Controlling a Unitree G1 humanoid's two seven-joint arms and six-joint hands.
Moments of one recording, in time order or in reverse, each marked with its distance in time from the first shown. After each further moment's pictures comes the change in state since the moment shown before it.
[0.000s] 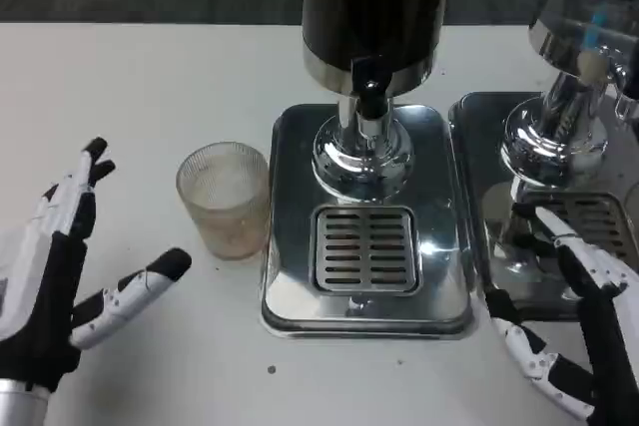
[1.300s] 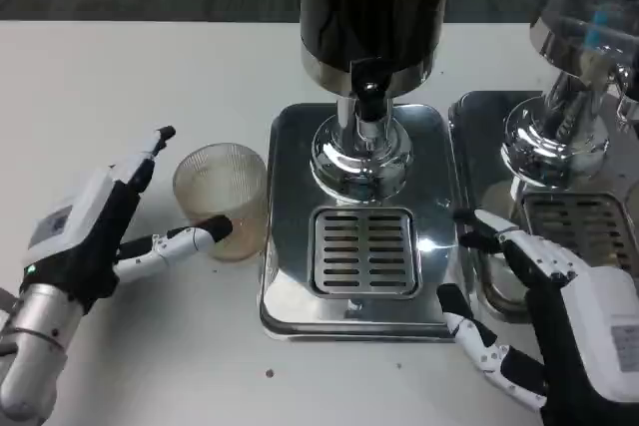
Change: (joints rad) left arm -0.447 0.068 -0.197 0.552 0.019 -0.069 -0.087; right arm -0.044 0.058 0.067 -0.003 -0.043 0.022 0.010
